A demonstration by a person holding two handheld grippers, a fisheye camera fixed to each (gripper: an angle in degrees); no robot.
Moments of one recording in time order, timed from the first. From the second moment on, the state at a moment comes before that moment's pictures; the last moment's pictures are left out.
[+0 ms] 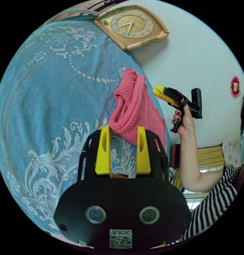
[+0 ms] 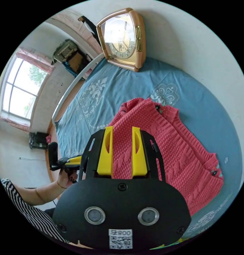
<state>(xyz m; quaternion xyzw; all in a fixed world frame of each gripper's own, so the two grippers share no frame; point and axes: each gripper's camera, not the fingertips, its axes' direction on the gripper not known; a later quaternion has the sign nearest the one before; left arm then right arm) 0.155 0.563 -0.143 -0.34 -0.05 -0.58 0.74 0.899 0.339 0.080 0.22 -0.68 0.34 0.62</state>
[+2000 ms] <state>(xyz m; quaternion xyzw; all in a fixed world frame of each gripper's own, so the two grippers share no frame) 0.782 0.447 0.118 -0.50 0.08 0.04 0.86 0.622 0.731 0.386 0.23 -0.78 0.56 0.18</state>
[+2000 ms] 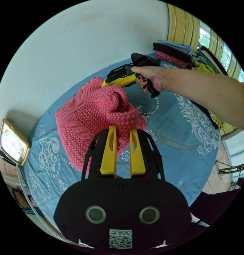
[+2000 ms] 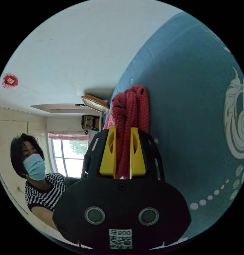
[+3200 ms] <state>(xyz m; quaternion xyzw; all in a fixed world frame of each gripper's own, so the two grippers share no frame) 0.592 0.522 0.118 -0.39 0.16 -0.29 0.86 0.521 0.834 0.272 0.22 -0.78 0.46 0.38</state>
